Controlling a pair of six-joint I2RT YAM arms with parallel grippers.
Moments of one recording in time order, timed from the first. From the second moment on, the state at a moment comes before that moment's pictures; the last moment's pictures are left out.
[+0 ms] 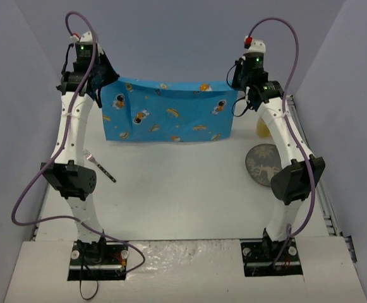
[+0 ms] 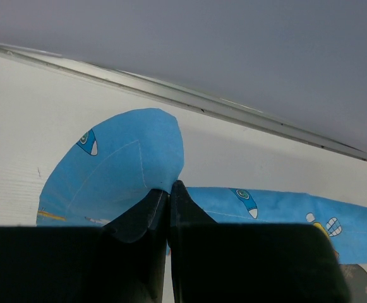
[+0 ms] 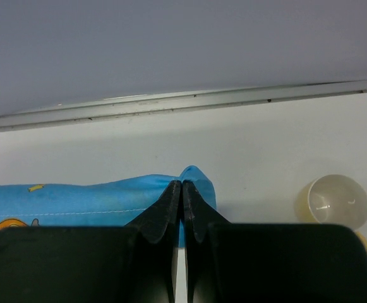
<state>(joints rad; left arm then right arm) -0.09 1.94 2.36 -0.85 0.01 -0.46 0.27 1.87 2.03 -0.55 0.22 0.24</state>
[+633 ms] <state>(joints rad) -0.06 1.40 1.04 -0.13 0.07 -0.59 0.27 1.49 1.06 -0.03 0.13 0.27</state>
